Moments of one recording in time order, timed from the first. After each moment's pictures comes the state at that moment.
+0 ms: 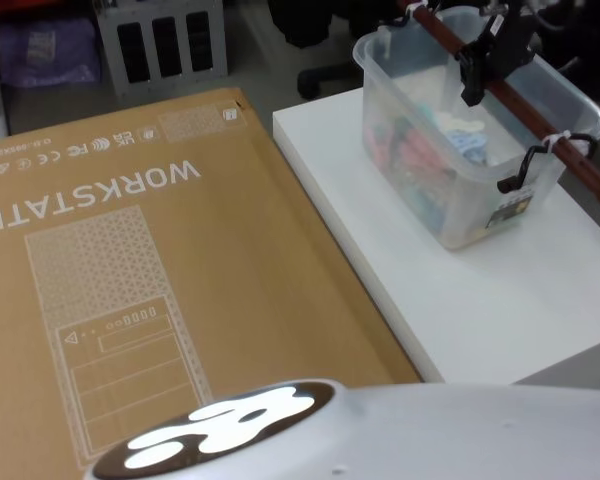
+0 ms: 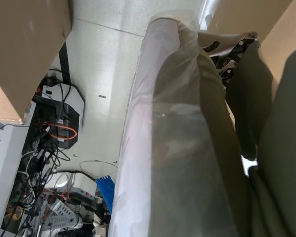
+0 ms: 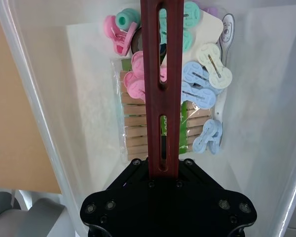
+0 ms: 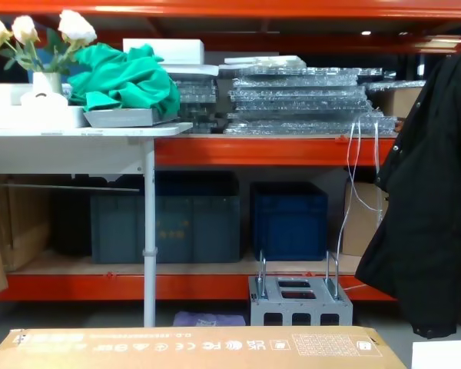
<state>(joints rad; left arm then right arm) -1.47 0.98 1.56 -0.90 0.05 0.15 -1.47 1.24 0.82 -1.15 -0.93 -0.14 0.00 1.46</state>
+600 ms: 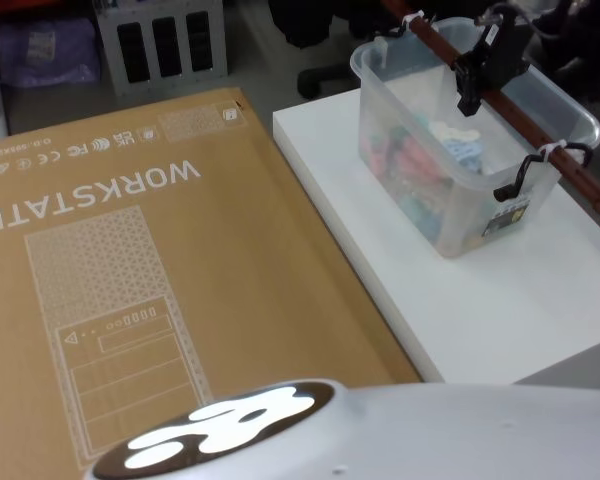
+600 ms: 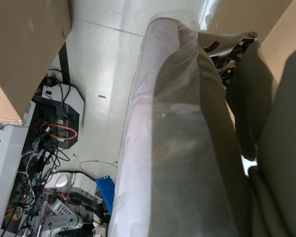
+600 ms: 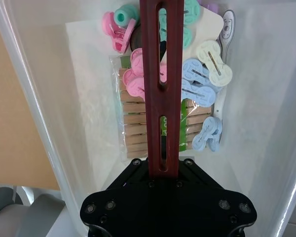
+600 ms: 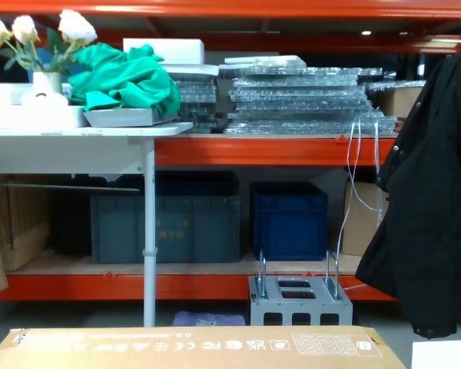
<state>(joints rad) -1.47 0.98 1.56 -0.90 0.05 0.15 -1.47 1.22 0.79 -1.13 -0.89 -0.15 -0.02 1.48</state>
